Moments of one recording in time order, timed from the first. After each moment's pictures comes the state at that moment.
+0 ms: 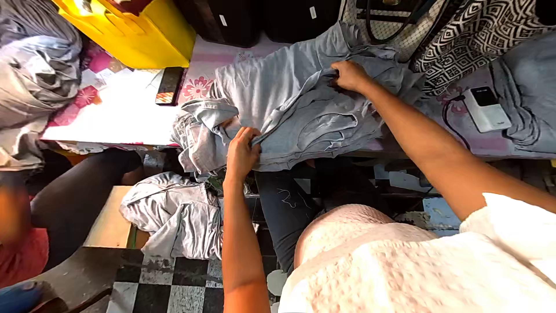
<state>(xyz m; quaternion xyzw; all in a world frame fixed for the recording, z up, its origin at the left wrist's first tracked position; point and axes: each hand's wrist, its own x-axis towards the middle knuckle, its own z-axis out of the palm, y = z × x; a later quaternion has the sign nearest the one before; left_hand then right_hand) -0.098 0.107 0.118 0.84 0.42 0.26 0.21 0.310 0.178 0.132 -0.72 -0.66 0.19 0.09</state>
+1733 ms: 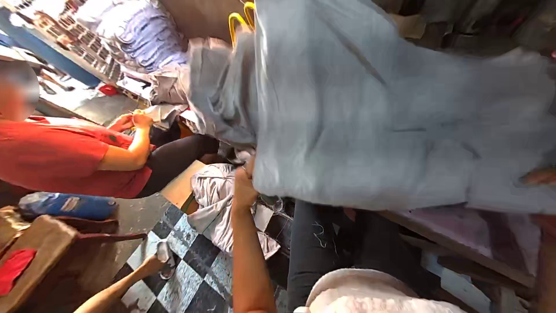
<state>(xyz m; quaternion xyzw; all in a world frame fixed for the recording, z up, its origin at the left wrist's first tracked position) -0.192 0.046 0.182 0.62 0.53 0.52 0.25 0.407 0.011 0.158 -0.42 -0.58 0.34 0.61</state>
